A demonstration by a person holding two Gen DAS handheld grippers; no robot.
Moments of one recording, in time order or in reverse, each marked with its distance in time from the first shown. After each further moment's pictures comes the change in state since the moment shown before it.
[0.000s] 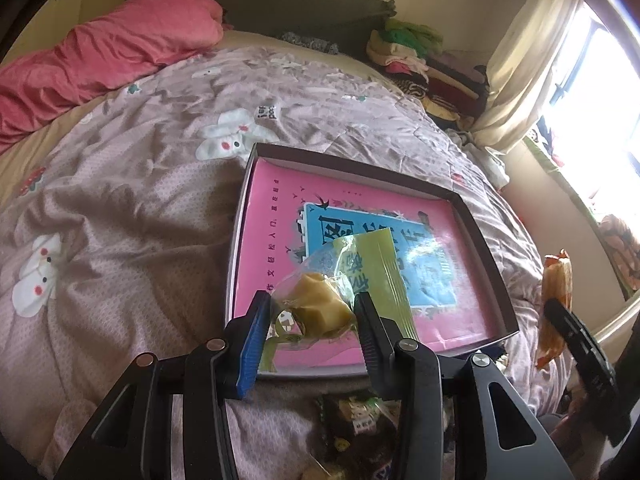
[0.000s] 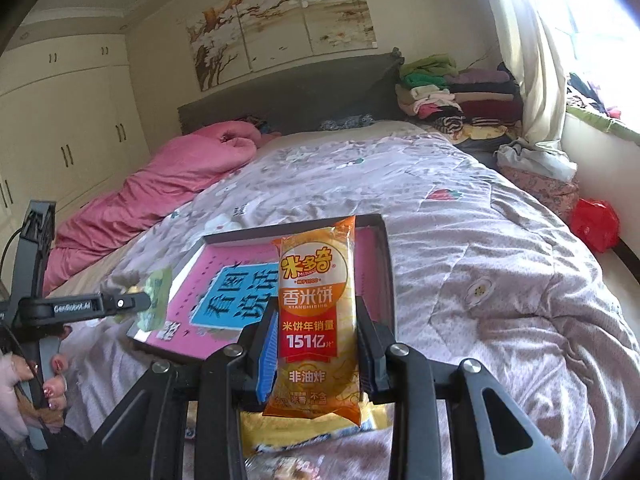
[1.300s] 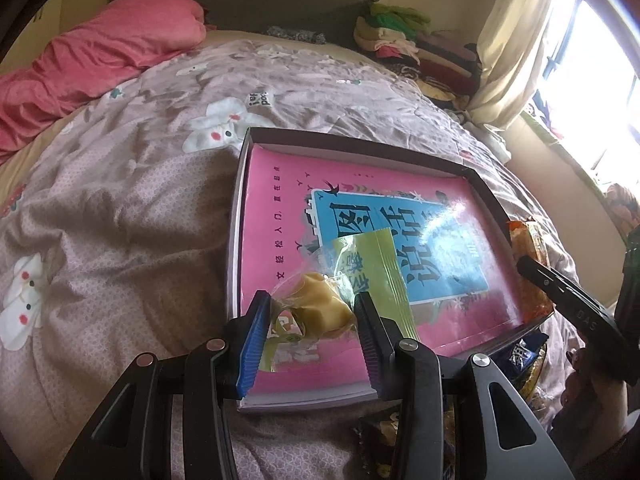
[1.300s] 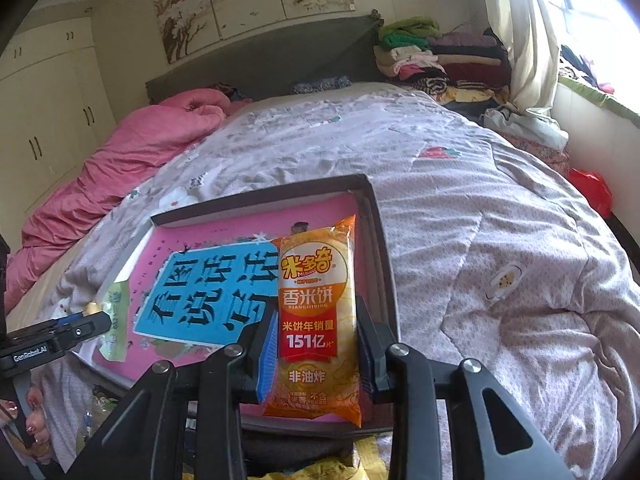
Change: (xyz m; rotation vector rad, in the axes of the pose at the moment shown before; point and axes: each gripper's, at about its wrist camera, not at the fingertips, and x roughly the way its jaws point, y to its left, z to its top) left arm 0.033 0.004 -0.003 0.087 0.022 0.019; right arm 0.083 -0.016 0.001 0.048 0.142 -0.074
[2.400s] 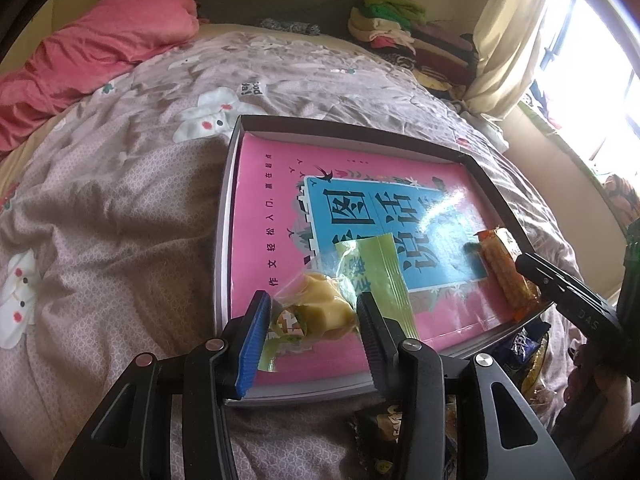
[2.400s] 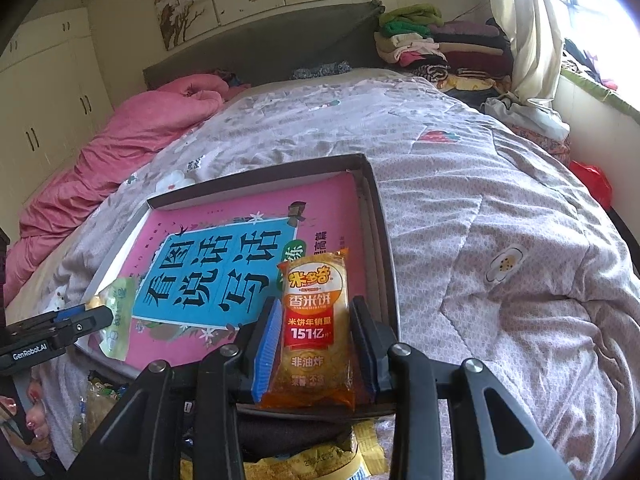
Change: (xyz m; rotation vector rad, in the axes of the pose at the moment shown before) left arm 0.005 -0.004 -0.003 0.018 0.030 -0.012; right arm 0.001 0.000 -0.007 -0.008 0.049 -0.002
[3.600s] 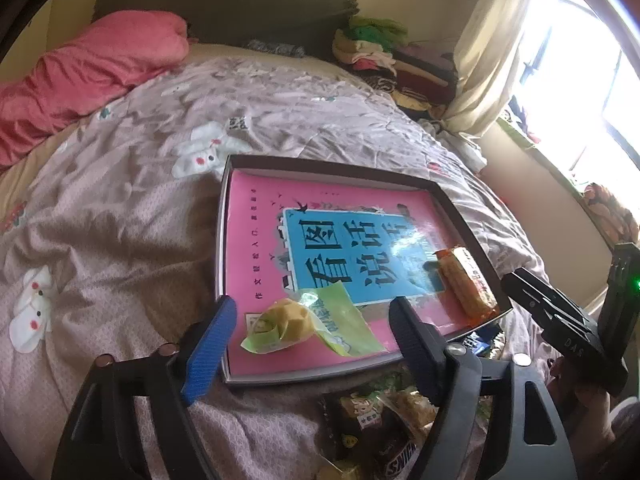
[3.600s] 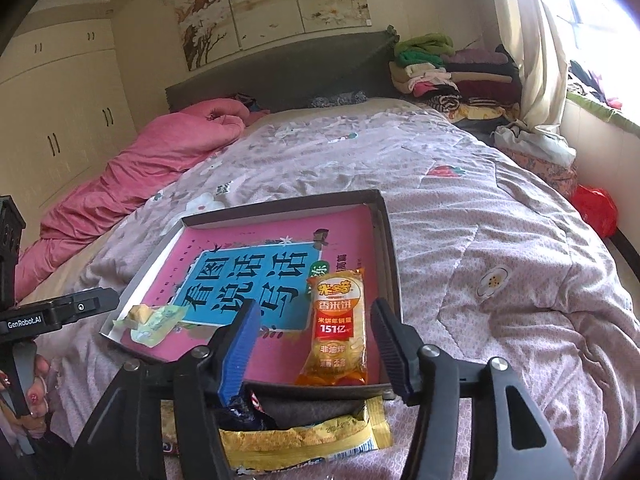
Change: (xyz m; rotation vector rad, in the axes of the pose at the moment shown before) left arm -0.047 -0.007 0.003 0.013 -0.080 -0.068; right arm -0.046 0.010 -0.004 -0.038 -0.107 0.049
